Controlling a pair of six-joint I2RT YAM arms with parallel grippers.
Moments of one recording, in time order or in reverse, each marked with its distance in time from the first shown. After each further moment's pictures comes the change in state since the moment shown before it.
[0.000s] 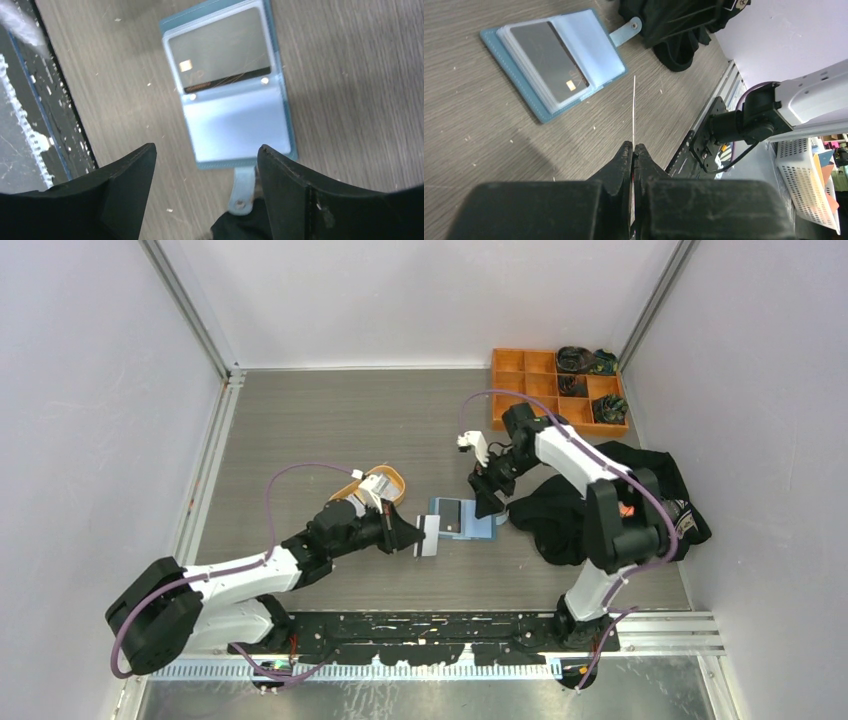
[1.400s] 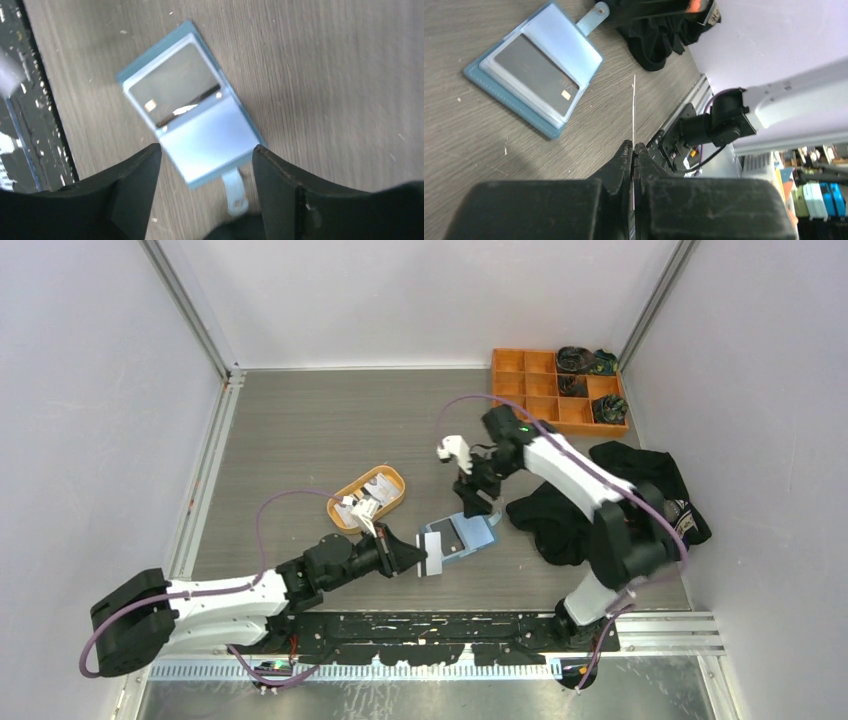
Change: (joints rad) left arm -0.213 -0.163 -0.136 0.084 -0.232 -0.169; right arm 0.196 0.061 0.072 0.085 0.115 0.053
